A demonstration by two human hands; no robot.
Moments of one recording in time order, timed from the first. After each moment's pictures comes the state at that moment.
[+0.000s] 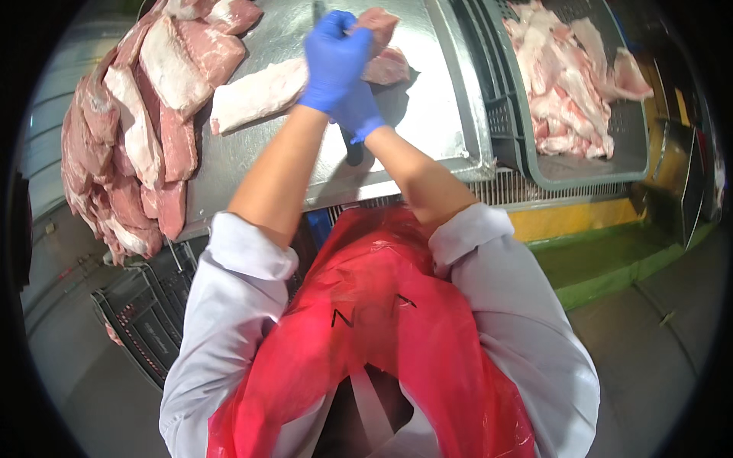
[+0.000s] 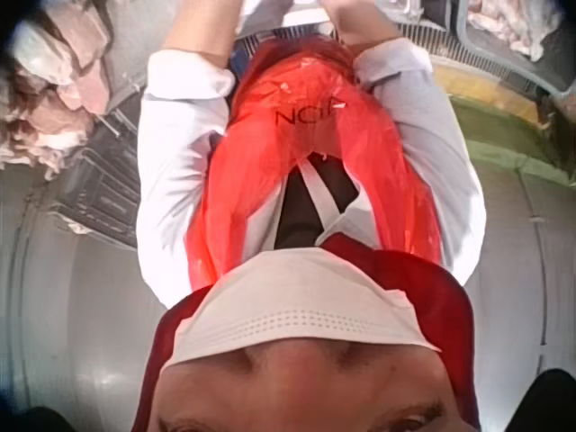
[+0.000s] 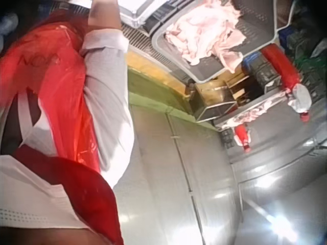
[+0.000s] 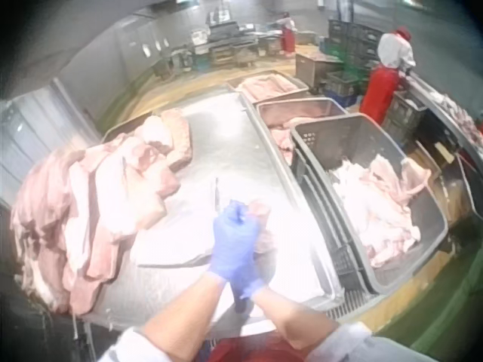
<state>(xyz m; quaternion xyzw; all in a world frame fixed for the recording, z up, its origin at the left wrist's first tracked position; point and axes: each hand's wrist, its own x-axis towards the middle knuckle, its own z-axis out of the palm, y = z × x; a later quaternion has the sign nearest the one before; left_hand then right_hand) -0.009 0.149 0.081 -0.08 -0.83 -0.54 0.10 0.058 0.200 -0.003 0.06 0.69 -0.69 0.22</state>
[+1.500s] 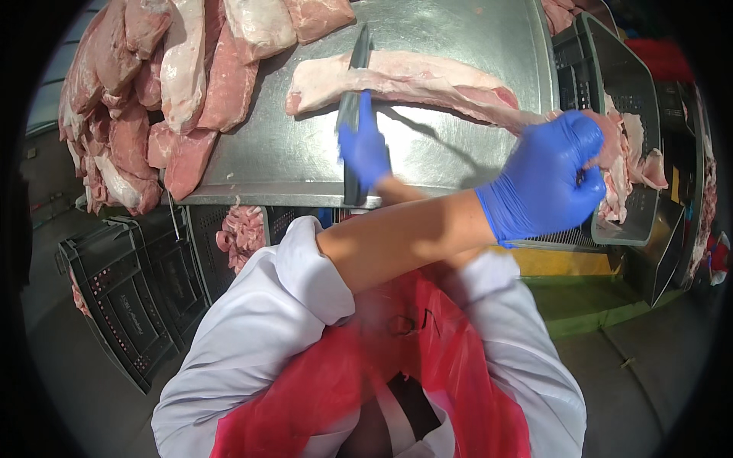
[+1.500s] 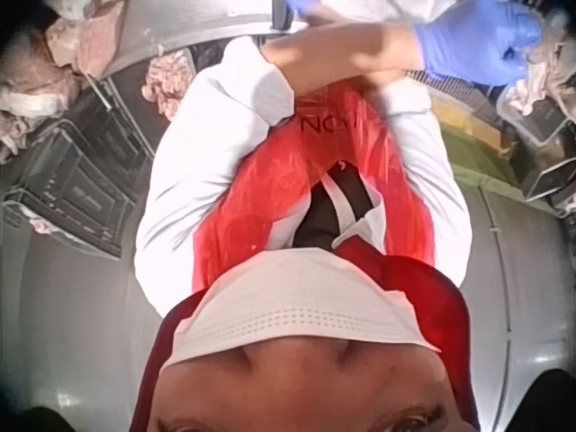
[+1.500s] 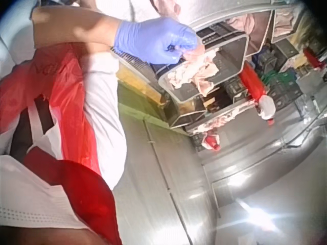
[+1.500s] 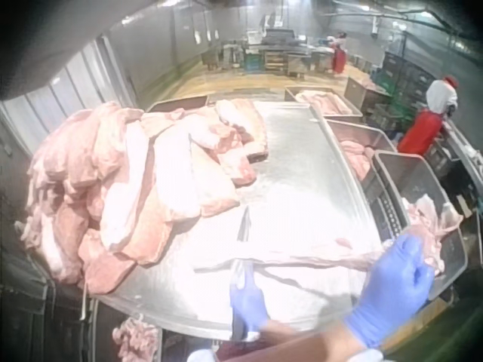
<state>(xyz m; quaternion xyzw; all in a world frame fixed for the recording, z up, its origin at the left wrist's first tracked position) 0.105 0.136 0.194 -0.19 -0.64 -0.72 0.20 0.125 -0.002 0.032 0.08 0.72 -0.65 0.23</state>
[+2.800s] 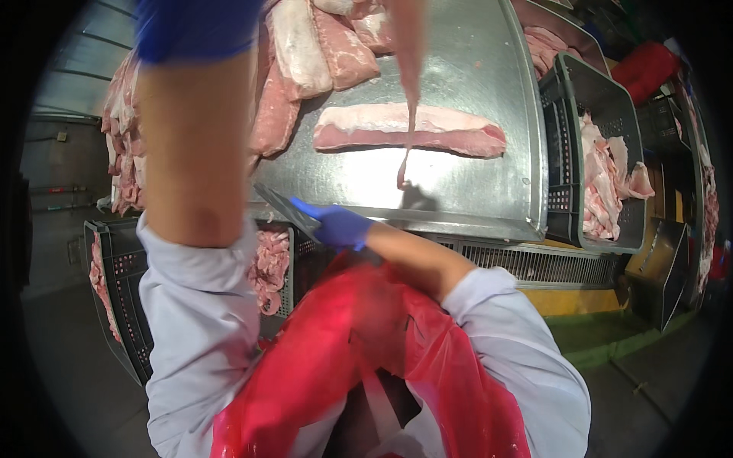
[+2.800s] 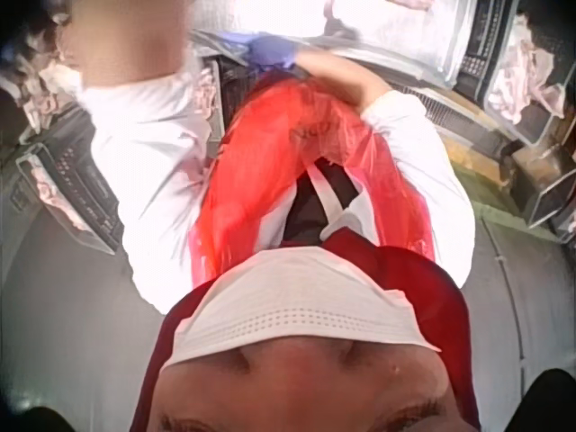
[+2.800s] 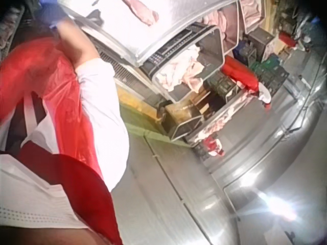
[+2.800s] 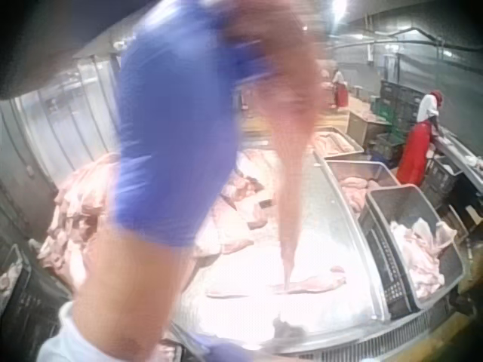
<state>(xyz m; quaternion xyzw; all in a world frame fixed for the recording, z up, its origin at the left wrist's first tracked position) 0.087 -0.133 0.359 -0.16 -0.54 -0.78 0.25 0.205 -0.043 0.118 -0.32 0.63 -0.45 0.54</state>
